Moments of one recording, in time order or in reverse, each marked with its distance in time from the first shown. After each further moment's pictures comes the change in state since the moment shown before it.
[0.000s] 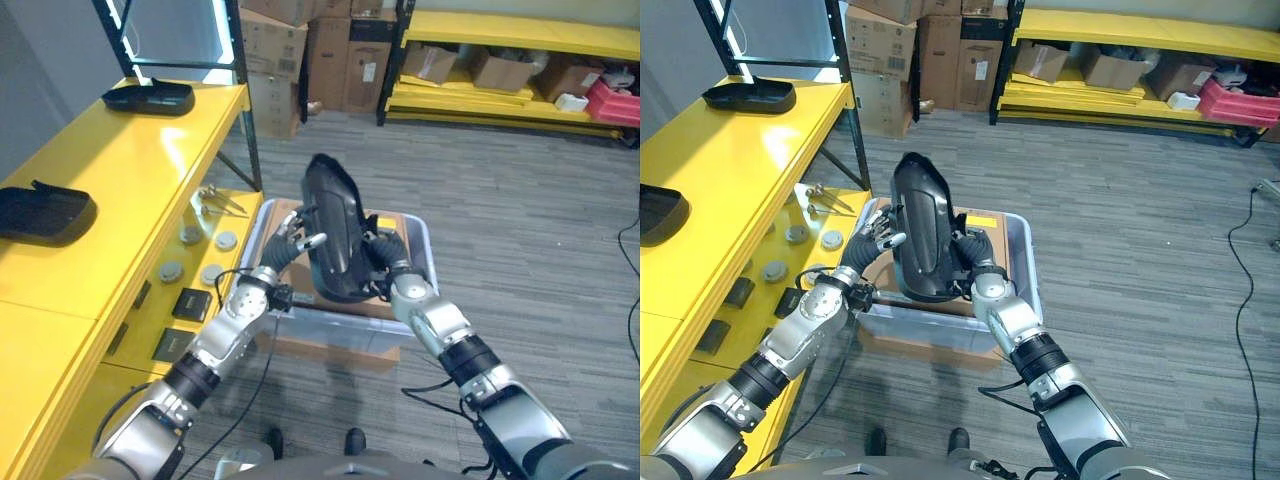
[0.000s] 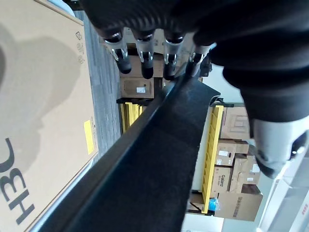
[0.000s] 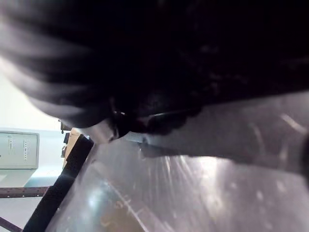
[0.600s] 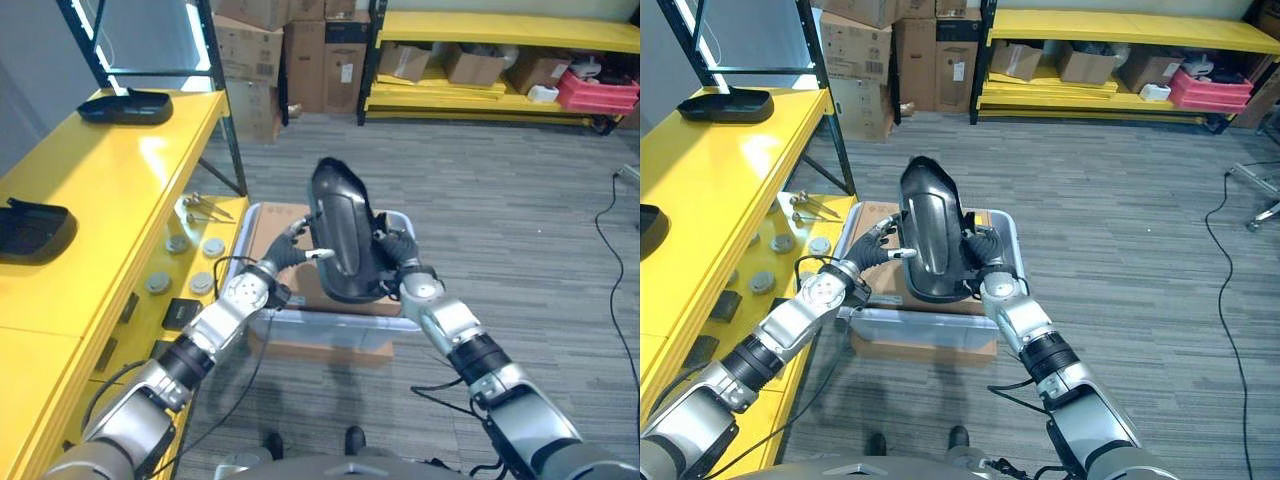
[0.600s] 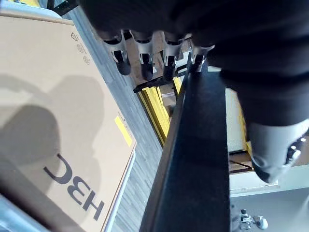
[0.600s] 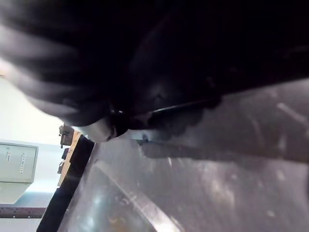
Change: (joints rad) left arm -0.092 0.056 -0.048 -0.005 0.179 0.258 -0.086; right arm 0.000 -0.051 0.000 0.002 -0.023 0.010 0.006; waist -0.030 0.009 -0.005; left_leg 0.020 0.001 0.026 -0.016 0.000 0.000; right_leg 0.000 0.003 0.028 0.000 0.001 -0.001
